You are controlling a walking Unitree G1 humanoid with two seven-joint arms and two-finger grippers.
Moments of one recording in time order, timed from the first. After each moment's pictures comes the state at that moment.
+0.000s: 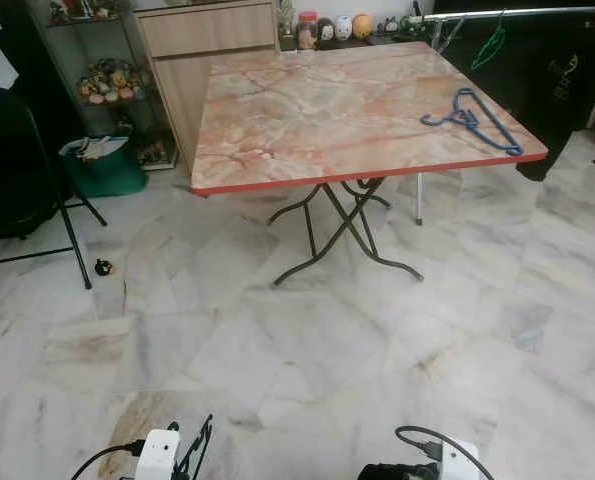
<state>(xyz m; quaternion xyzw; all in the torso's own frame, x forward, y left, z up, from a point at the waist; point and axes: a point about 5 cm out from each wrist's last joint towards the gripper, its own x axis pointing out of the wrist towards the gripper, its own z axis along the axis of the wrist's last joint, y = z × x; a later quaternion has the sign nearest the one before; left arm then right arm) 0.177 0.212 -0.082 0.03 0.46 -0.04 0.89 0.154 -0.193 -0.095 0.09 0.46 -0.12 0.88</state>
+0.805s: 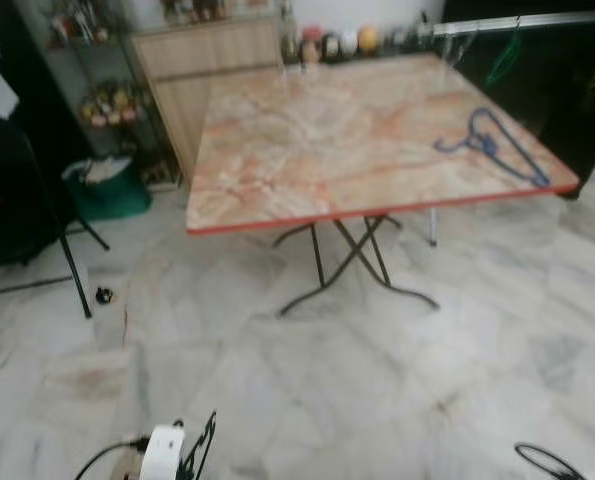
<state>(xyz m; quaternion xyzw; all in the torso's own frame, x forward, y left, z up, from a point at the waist) 0.177 0.212 -0.082 0.03 0.46 -0.03 0.89 0.105 -0.313 -0.070 -0.07 0.42 -0.42 0.80</state>
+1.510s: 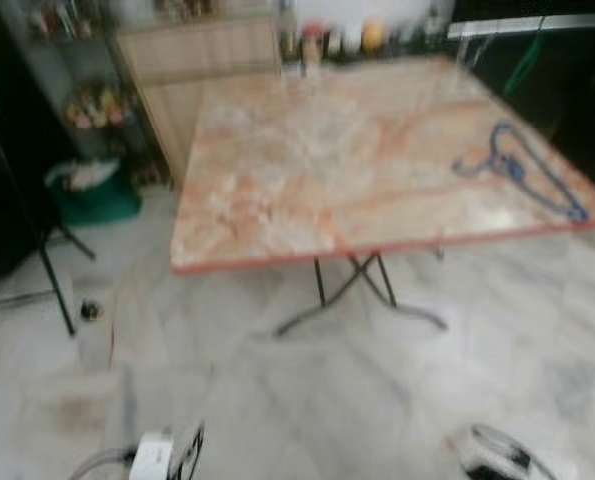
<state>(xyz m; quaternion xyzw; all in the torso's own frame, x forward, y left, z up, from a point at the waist) 0.175 0.217 -0.081 0.03 0.46 -0.03 0.89 0.127 -0.280 -0.077 -0.04 0.41 -0.37 0.83</state>
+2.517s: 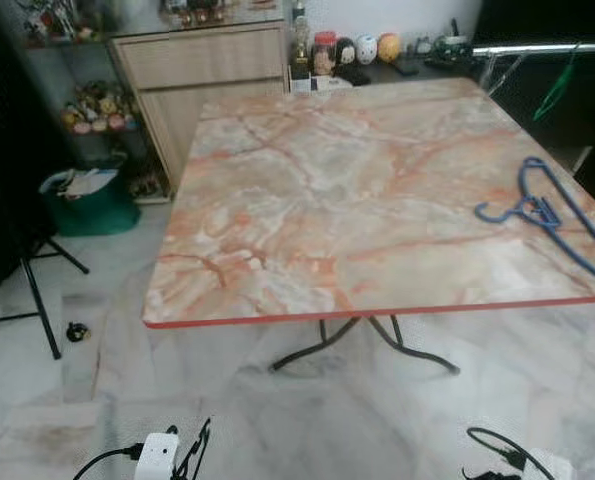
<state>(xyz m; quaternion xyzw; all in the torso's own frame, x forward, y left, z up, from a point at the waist) 0.173 0.213 -0.083 0.02 0.47 -0.03 0.88 0.145 -0.276 -0.072 -0.03 0.38 -0.33 0.86</state>
